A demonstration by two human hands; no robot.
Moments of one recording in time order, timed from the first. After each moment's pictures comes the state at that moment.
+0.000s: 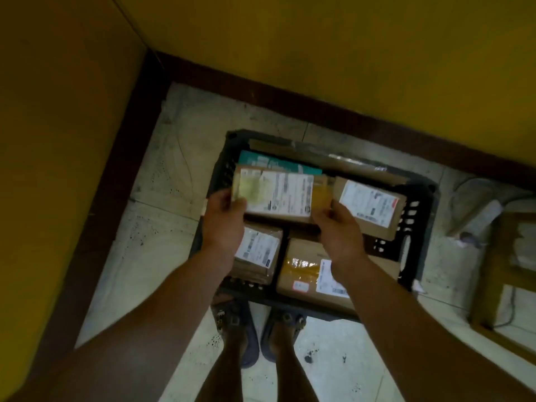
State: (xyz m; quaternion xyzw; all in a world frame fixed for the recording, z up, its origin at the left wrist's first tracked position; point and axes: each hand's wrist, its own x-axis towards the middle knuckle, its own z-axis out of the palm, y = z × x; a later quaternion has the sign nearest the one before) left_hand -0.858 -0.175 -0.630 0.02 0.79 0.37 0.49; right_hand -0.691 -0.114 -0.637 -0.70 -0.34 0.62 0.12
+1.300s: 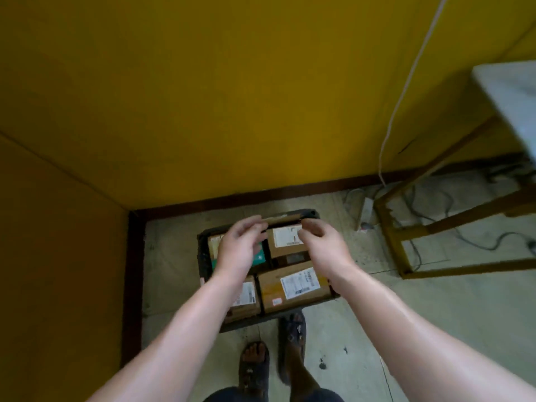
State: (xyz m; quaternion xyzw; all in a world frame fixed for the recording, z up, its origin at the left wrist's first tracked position) left_hand -0.792 -0.164 -0.308 0.27 0.65 0.37 0.61; right_hand -0.634 -0.160 -0.310 -0.74 -0.37 0.50 0.24
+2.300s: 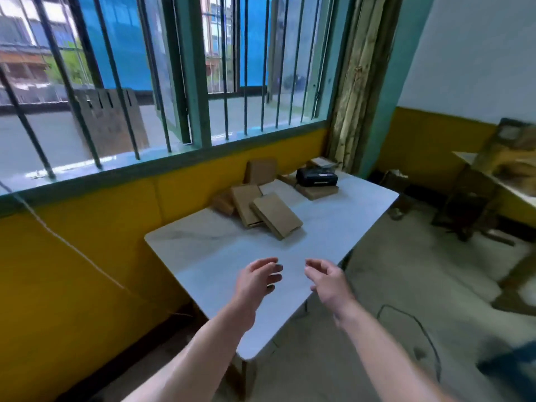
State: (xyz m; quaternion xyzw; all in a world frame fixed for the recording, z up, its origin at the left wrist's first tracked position) left_hand -0.155 -0.287 -0.060 0.51 0.38 0.26 0.73; right_hand -0.032 -0.384 -0.058 -0.77 -0.24 0.27 0.53
